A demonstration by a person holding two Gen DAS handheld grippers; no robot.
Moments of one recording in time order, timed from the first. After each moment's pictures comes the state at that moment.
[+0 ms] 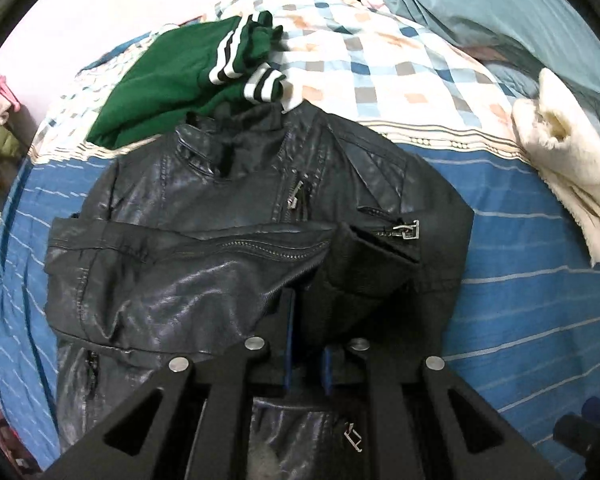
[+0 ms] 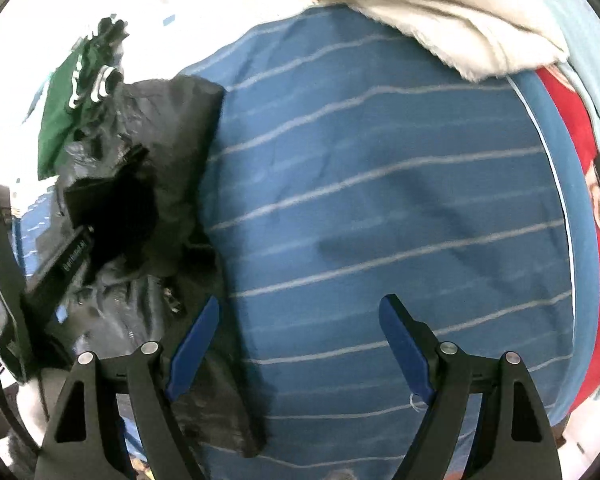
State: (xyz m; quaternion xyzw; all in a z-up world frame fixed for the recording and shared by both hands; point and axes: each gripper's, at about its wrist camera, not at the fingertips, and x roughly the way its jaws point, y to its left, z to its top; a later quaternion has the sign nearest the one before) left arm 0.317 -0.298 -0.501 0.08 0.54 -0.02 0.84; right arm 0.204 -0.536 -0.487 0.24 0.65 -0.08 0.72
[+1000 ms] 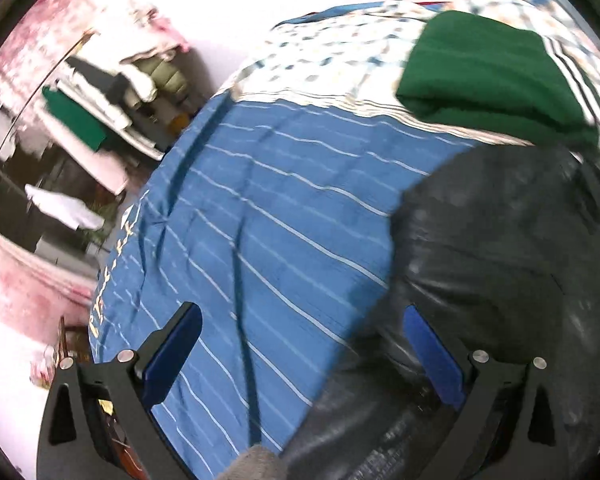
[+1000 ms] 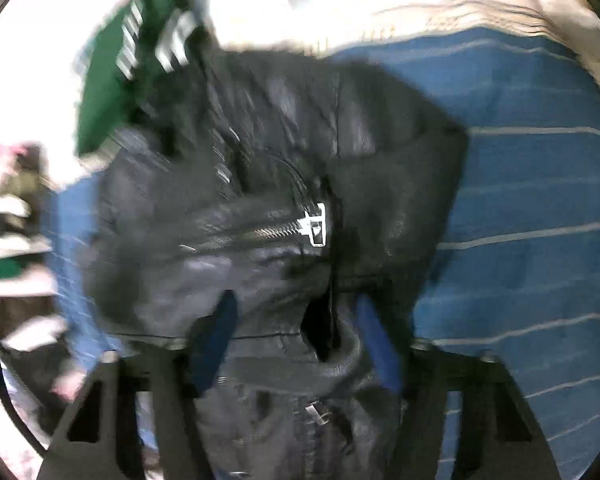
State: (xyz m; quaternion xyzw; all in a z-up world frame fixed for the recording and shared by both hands) left arm 0.356 -0.011 -0.485 0.09 0.52 0.28 0.80; right arm 0.370 -0.412 -0.540 0.20 0.69 0.01 0.69
